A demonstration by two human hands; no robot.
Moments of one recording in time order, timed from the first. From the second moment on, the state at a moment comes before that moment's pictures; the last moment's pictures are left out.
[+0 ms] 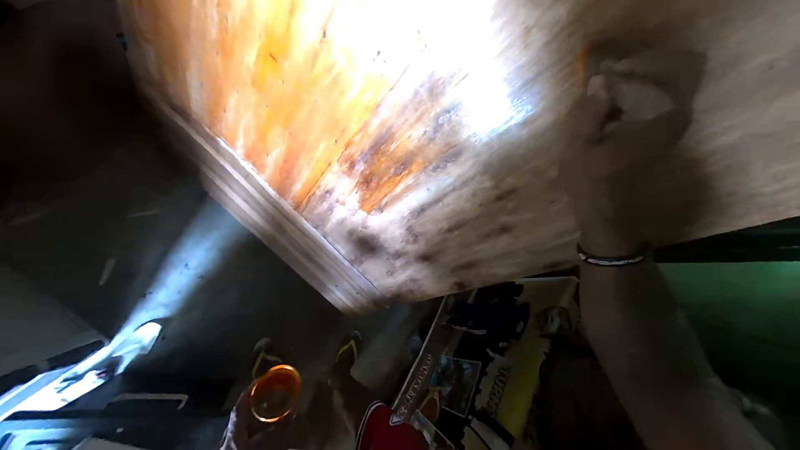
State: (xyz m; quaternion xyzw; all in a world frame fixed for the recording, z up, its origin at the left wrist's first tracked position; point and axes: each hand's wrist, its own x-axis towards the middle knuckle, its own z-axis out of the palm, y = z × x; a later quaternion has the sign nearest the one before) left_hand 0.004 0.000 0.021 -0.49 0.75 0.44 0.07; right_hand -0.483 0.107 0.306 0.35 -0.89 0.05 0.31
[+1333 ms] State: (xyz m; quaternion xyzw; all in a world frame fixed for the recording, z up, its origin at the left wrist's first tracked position) left_hand 0.036 0.025 0.026 -0.52 0.73 0.44 0.08; right_hand -0.424 0.164 0.184 0.36 -0.92 0.13 0.11
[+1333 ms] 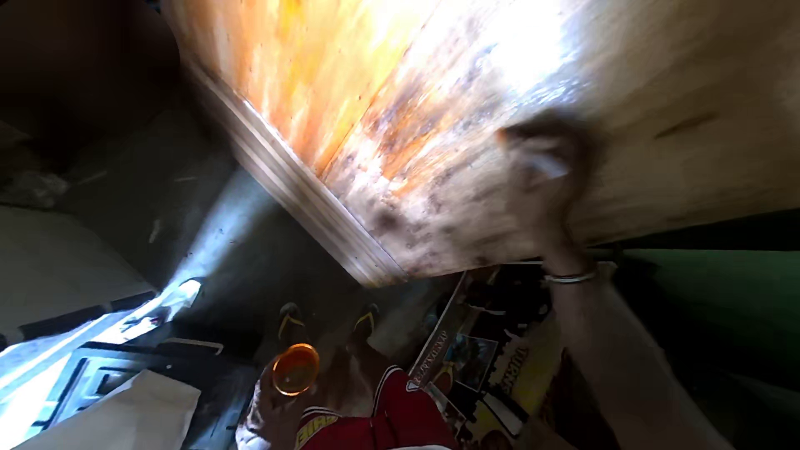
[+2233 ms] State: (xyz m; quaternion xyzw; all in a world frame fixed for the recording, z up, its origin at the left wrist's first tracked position) left_hand -0.079 0.079 0.105 -0.36 0.82 0.44 -0.10; right_hand -0.285 0.233 0.239 0.38 -0.78 0.50 -0.01
